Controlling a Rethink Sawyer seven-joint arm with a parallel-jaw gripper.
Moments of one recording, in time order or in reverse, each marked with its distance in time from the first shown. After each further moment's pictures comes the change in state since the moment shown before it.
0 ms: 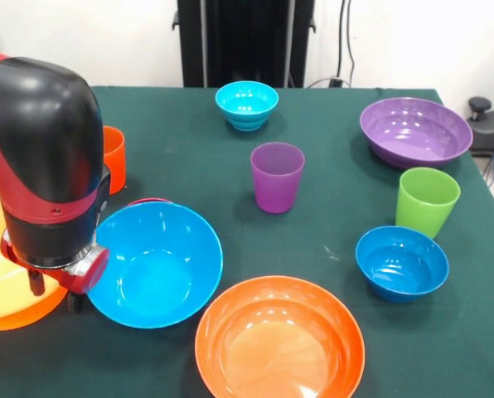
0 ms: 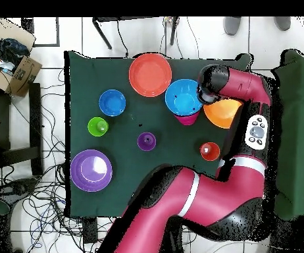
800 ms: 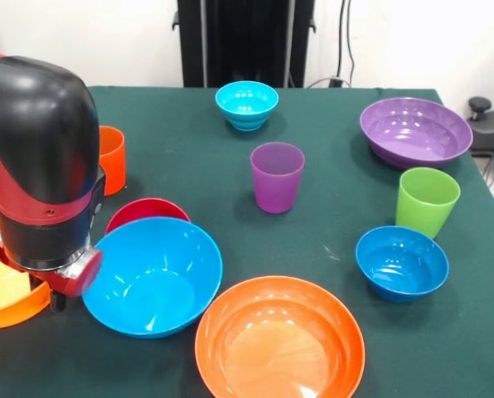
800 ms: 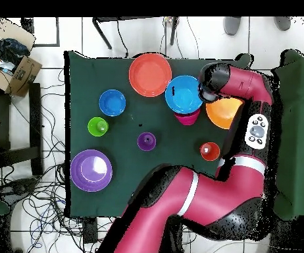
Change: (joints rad) arm 0.002 0.008 -0.009 -0.030 -0.004 0.006 0.000
